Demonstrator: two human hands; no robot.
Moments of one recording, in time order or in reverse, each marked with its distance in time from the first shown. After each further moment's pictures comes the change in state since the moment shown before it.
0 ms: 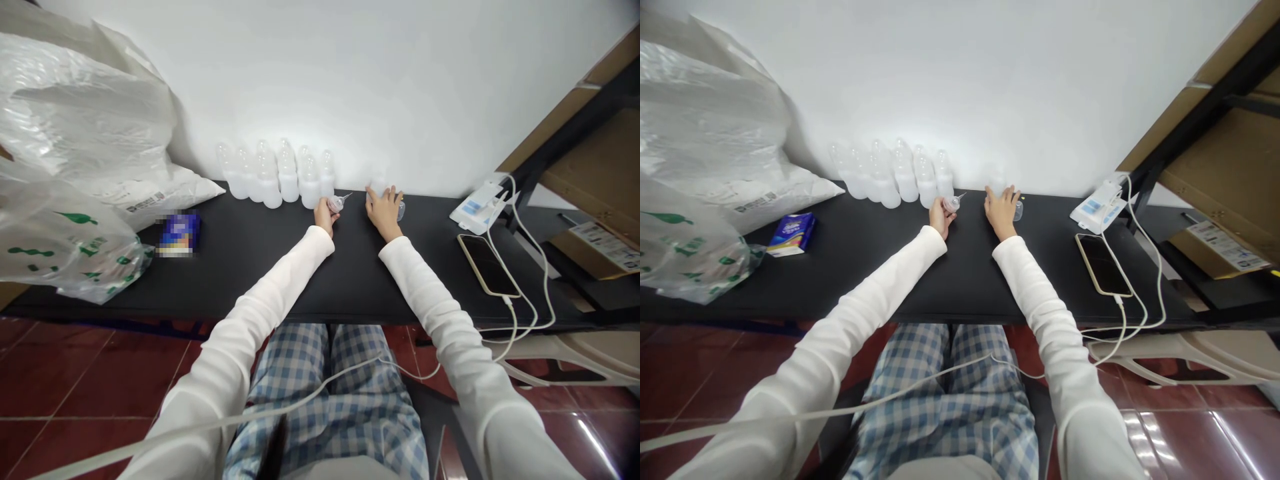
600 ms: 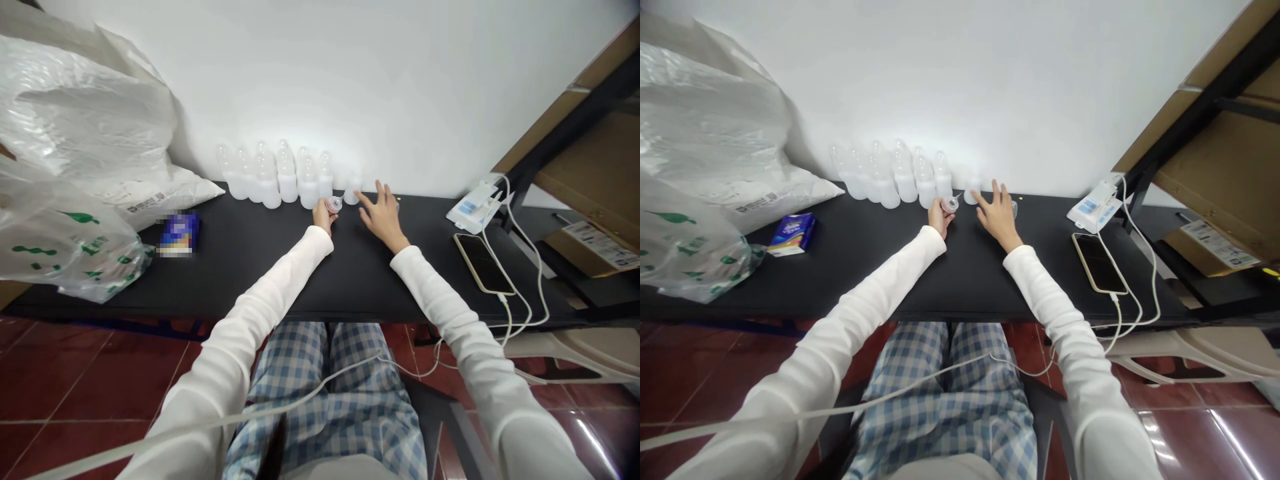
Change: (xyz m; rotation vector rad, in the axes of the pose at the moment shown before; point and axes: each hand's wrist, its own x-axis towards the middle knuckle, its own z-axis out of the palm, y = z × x) left_hand -0.005 0.003 0.003 -0.035 0.049 -0.016; right_hand -0.029 -0.003 -0.032 0.035 0.028 -0.253
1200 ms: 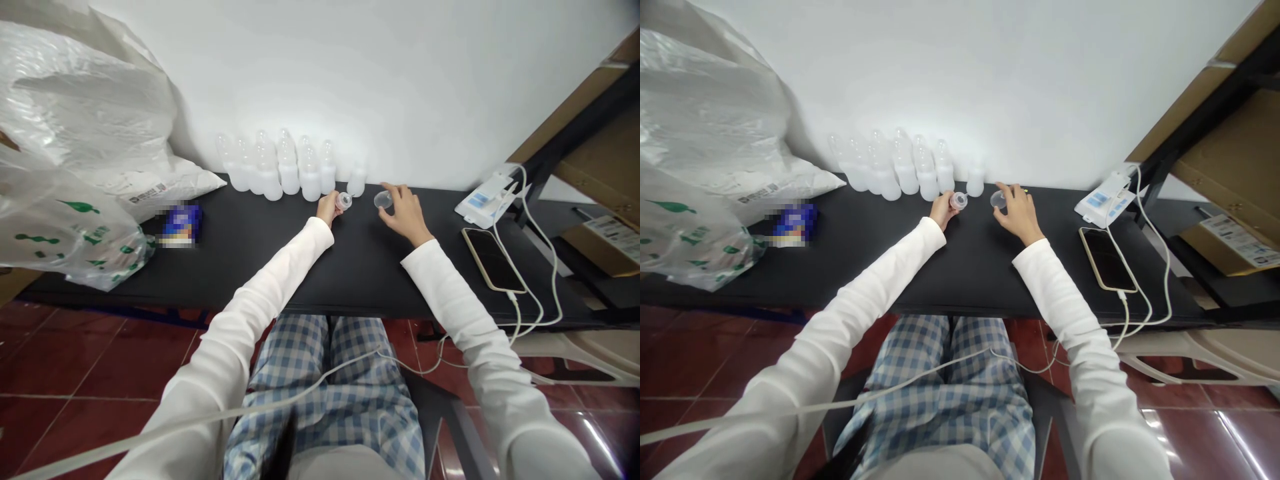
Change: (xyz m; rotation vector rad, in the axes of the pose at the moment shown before) left_hand -0.003 0.007 0.001 0.142 -0.107 -0.023; right_hand -0.017 0.031 -0.030 0.127 -0.039 0.021
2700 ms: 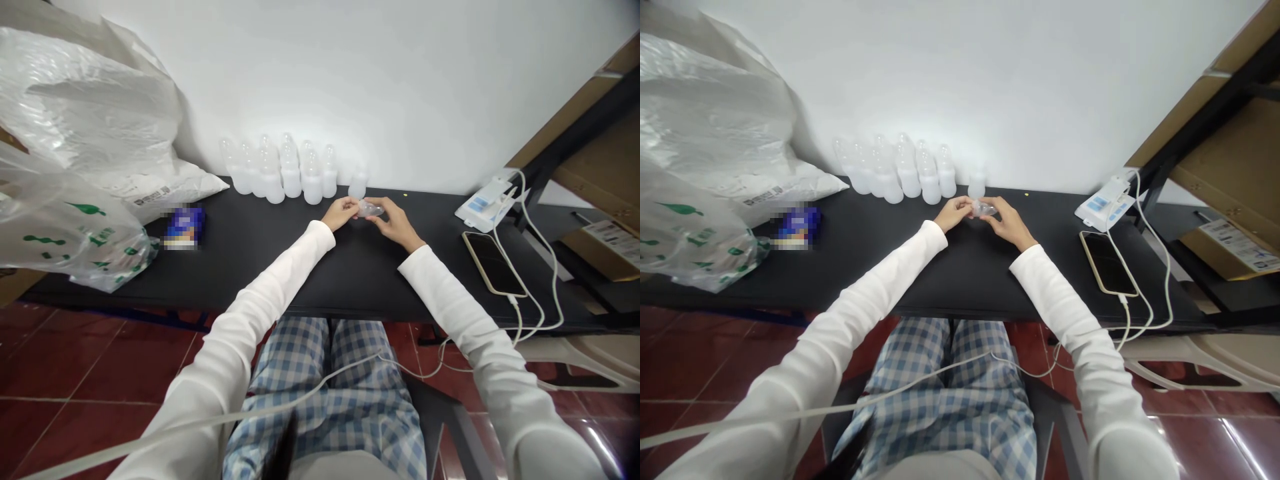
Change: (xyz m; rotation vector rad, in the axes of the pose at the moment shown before) left_hand -0.004 0.000 0.005 0.301 -0.471 0.183; right_hand -0.001 -0.014 0.012 0.517 0.024 -0.189
